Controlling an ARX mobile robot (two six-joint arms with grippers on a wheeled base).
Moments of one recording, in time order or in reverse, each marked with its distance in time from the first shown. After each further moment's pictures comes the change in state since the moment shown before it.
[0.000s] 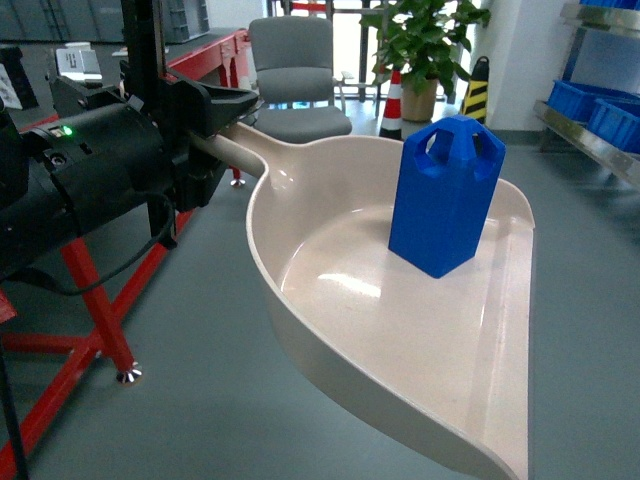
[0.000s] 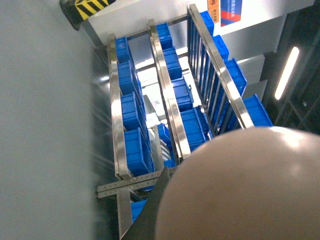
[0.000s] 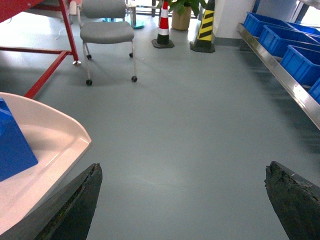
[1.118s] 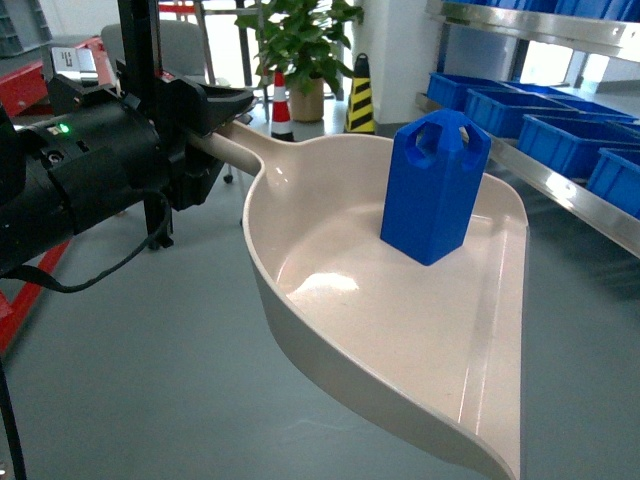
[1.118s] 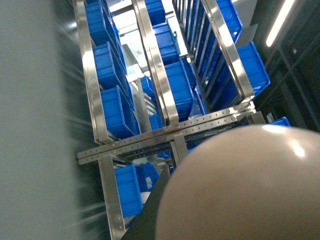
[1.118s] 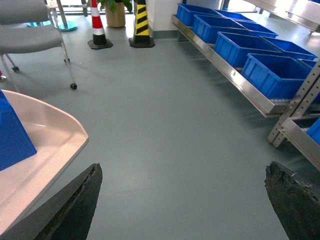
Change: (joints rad) left arm 0.001 -0.002 0.002 -0.002 -0.003 0.000; right arm 0.000 0.000 0.000 -0.001 0.000 0.000
